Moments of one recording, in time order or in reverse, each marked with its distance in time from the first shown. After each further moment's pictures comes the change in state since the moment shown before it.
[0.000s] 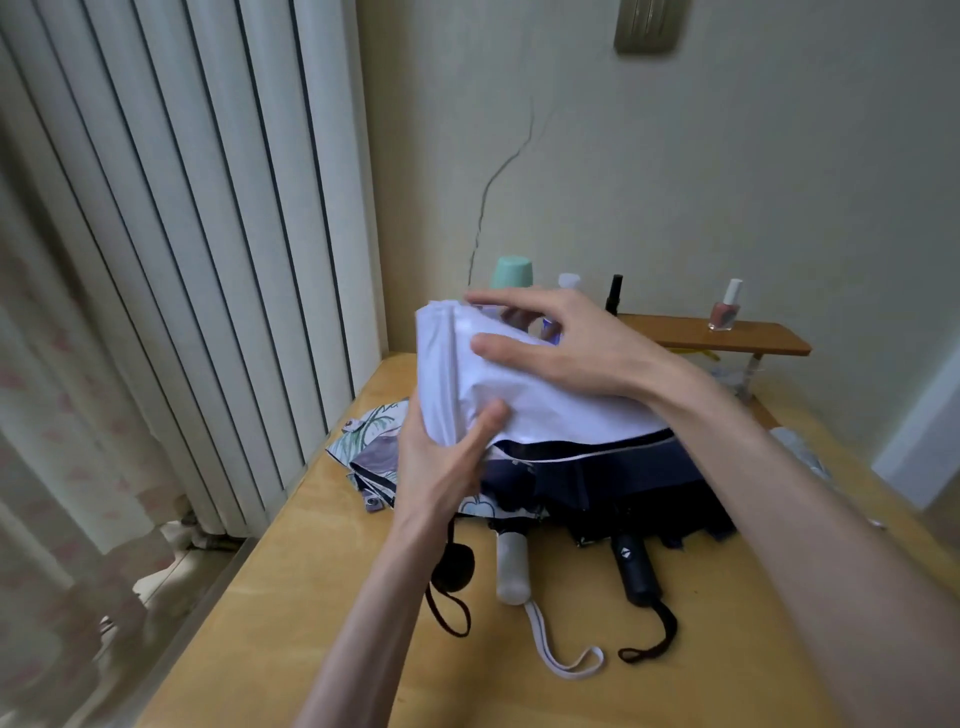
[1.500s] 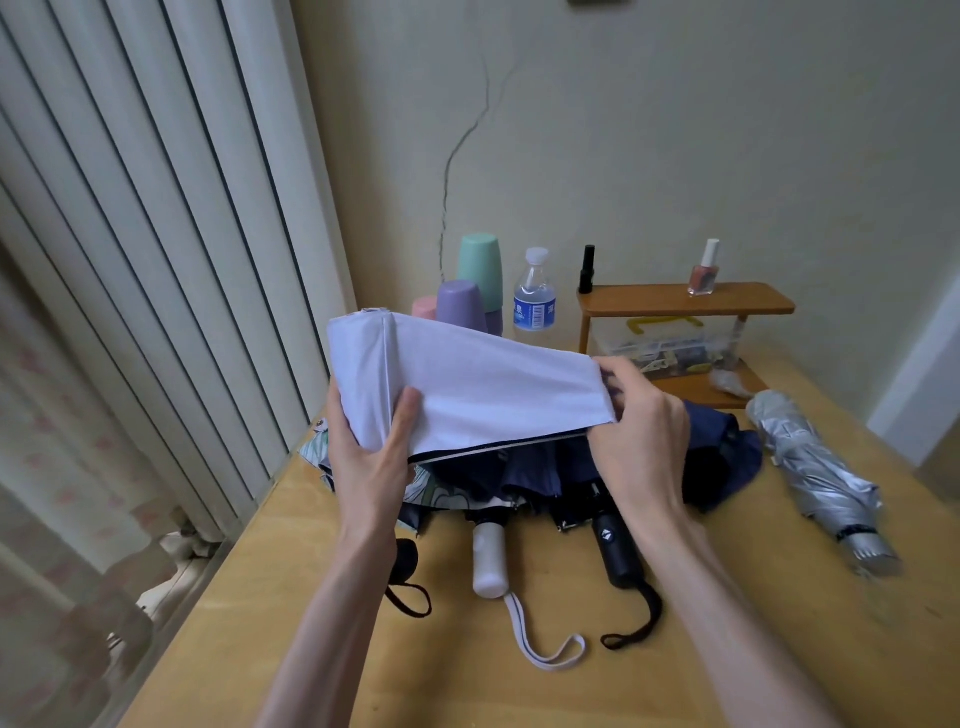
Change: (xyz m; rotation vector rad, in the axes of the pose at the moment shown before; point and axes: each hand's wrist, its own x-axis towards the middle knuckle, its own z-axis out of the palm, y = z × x) left_hand 0.013 -0.027 -0.019 0.121 0.229 0.068; right_hand -0.081 0.106 0.069 -0.221 0.843 0.212
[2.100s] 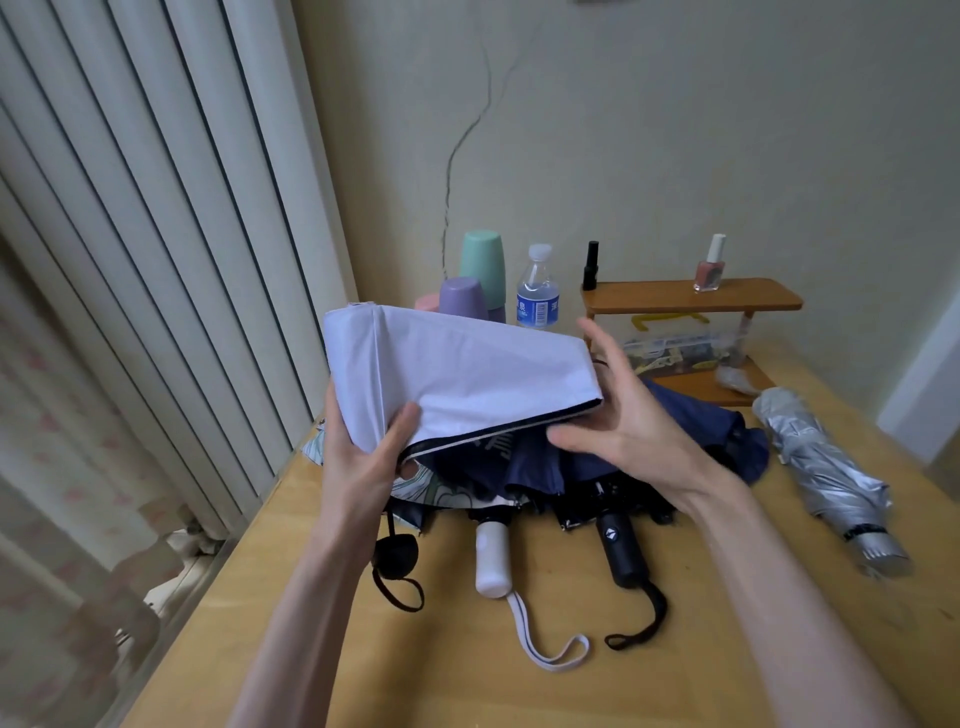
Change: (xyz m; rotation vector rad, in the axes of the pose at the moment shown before) left_hand 0.010 -0.006 -0.020 -0.027 -0.198 0.005; right_hand 0.019 0.005 -0.021 0.842 -0.709 0.296
